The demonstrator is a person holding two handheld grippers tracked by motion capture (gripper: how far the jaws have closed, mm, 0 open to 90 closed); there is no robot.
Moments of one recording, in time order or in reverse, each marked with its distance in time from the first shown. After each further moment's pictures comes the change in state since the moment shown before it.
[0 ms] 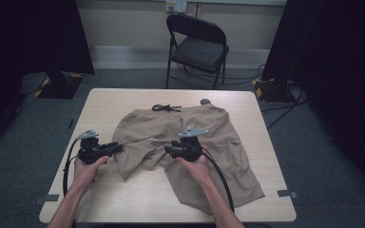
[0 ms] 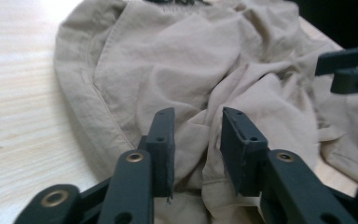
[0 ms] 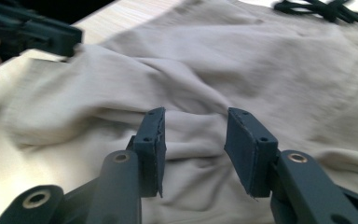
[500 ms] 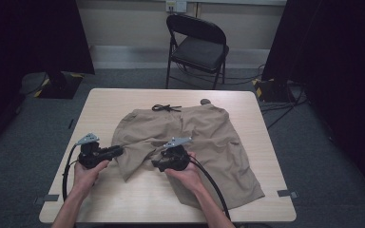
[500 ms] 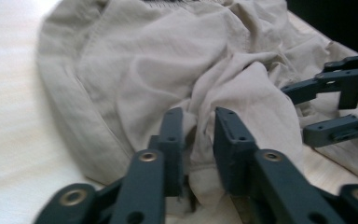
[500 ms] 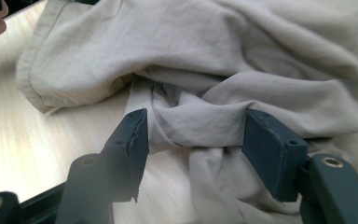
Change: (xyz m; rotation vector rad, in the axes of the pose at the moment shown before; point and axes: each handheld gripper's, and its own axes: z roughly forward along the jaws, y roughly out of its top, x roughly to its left) left arm -0.006 -0.016 0.004 -0.001 -0.034 0.005; right arm 0.029 -0.018 0.033 0.124 0.083 -0.071
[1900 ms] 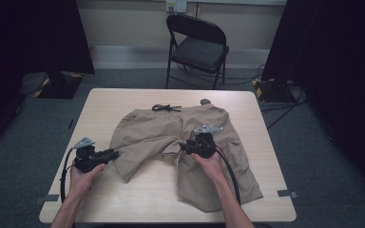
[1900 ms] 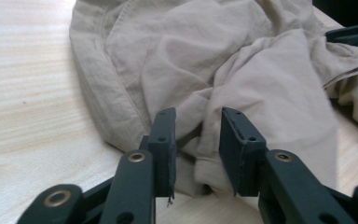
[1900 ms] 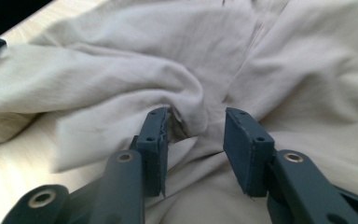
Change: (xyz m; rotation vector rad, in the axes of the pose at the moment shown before) left arm 0.004 -0.007 -0.015 0.007 0.078 -0.005; right arm -0.071 -0.006 -0.059 -0.081 -0.161 0.179
